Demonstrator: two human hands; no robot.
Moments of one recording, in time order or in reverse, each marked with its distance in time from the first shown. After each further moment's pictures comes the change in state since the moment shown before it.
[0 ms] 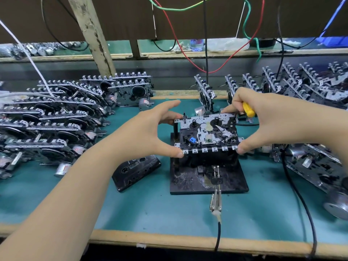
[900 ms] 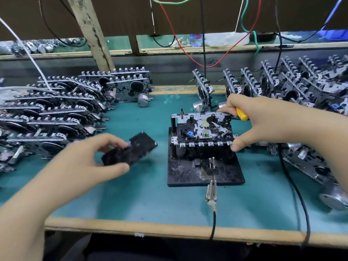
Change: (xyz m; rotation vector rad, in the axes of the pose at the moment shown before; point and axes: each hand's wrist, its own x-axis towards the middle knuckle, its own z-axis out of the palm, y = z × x) left_hand -0.107 -0.030 -0.016 0.185 0.220 -0.281; right_hand 0.004 0.014 0.016 -0.037 -0.064 0.011
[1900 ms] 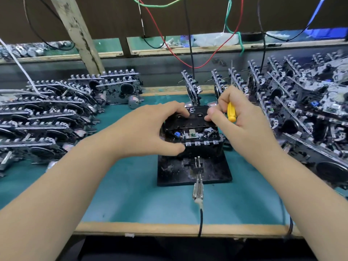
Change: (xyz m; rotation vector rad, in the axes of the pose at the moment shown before) left_hand 0.071 0.117 0.023 0.079 -0.247 0.410; right_hand -0.007 -0.017 0.054 0.558 0.720 -0.116
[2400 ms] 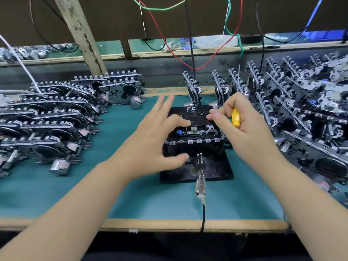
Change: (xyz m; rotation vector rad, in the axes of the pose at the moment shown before) left_hand -0.015 -0.021 0.046 0.009 0.229 0.145; right_hand -0.017 -0.005 0.002 0.091 0.031 0.086
